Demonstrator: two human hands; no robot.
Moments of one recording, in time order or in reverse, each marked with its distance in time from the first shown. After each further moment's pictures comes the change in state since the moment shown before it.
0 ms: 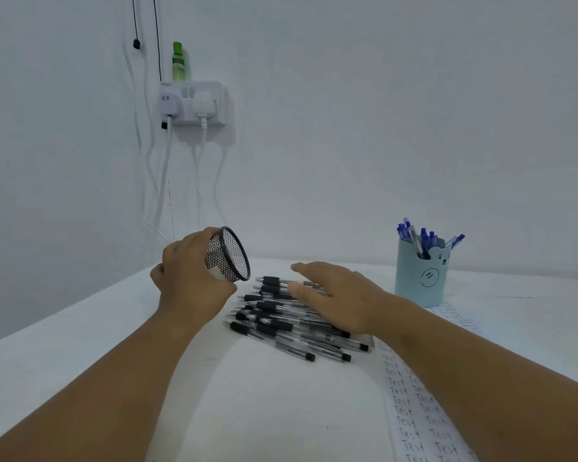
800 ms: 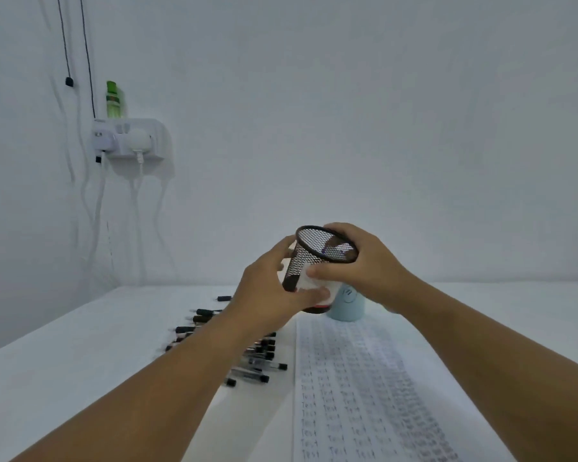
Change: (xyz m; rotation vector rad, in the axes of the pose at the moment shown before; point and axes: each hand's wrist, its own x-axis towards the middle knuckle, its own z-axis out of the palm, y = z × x) left_hand -0.042 0.177 0.043 -0.576 -0.534 0.222; right_hand -0.072 0.061 -0.104 0.606 0.483 0.037
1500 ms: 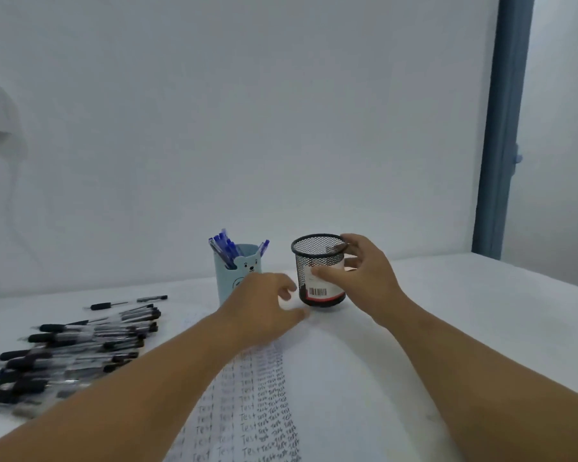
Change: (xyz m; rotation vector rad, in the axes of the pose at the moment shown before) left_hand 0.050 0.004 0.155 0.412 -0.316 -0.090; right_hand -0.043 0.122 -0.121 -0.017 0.414 0.202
